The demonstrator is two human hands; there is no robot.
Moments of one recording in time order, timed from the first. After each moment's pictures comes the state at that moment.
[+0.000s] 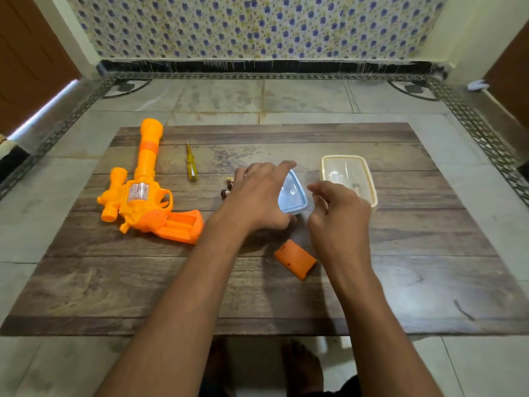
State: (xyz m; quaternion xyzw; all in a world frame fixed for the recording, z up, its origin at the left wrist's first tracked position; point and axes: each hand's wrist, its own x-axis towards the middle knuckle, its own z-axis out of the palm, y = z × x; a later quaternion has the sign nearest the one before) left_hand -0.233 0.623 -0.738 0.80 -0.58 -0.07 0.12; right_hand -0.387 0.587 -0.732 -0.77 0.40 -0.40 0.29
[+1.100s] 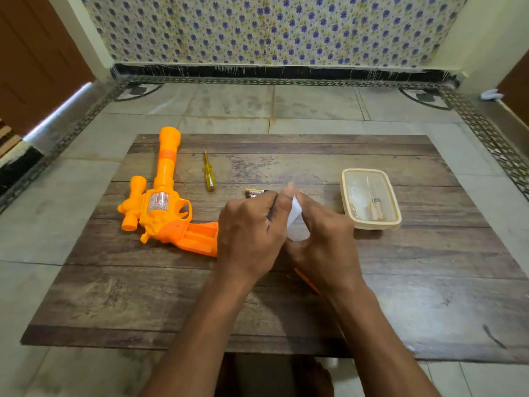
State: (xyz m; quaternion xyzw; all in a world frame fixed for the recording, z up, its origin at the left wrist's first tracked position) left_hand -0.251 0.683 -0.723 0.76 -0.46 0.07 0.46; right_hand -0.356 0.600 -0.751 -0.86 0.22 -0.36 0.27
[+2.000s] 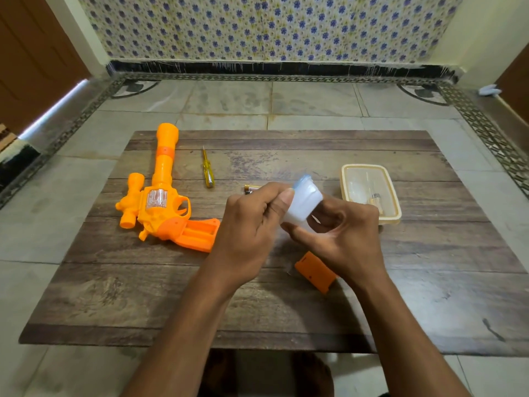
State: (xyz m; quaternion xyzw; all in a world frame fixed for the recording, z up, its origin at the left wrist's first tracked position) left_hand -0.241 0.695 -0.722 0.66 -0.52 -0.10 0.53; right_hand -0.374 0.583 -0.748 -0.81 0.25 -0.37 0.37
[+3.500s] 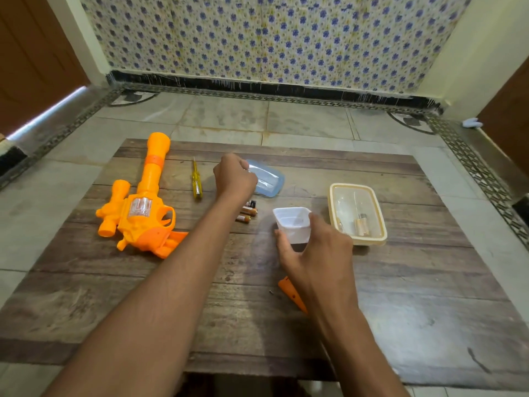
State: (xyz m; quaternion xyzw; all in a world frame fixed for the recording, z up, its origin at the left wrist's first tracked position) left_hand -0.157 0.570 -0.755 0.85 -0.18 -0.14 0.47; right_hand -0.363 0.601 -0.749 -0.84 0.44 -0.27 0.17
